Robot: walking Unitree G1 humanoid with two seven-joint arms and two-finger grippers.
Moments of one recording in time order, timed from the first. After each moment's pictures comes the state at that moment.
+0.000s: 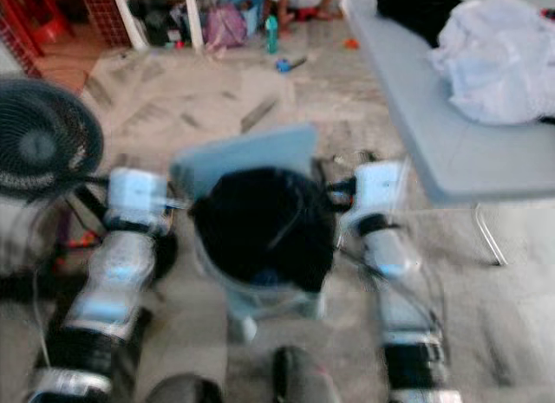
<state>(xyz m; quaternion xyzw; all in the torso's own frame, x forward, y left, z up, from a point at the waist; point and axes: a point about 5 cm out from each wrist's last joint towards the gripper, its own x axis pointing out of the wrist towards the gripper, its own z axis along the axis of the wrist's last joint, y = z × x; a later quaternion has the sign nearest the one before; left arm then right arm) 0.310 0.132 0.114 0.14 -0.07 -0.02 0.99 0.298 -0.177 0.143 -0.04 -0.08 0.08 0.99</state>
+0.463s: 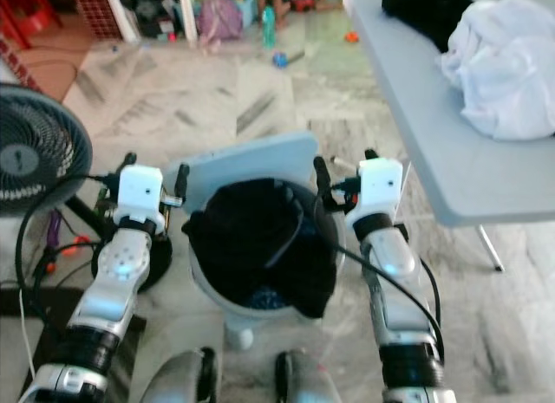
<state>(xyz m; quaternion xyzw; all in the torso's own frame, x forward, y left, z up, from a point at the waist) 0.312 0.145 0.117 0.15 -0.08 0.00 0.99 0.298 -0.169 0.145 -0.03 -0.09 0.09 0.99</state>
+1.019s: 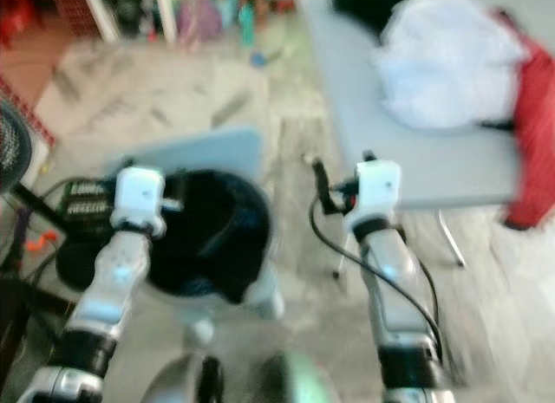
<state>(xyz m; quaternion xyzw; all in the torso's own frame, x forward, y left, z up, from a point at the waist) 0.313 0.148 0.118 0.14 -0.08 0.01 0.99 0.300 -0.170 0.145 -0.03 -0.08 0.09 0.99</state>
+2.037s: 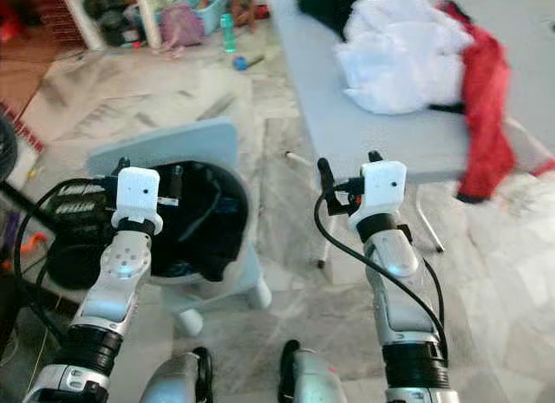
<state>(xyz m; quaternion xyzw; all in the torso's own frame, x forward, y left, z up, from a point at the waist) 0.313 0.150 0.113 0.14 -0.06 0.04 0.99 0.299 -0.173 0.141 -0.03 -0.08 0.09 0.99</state>
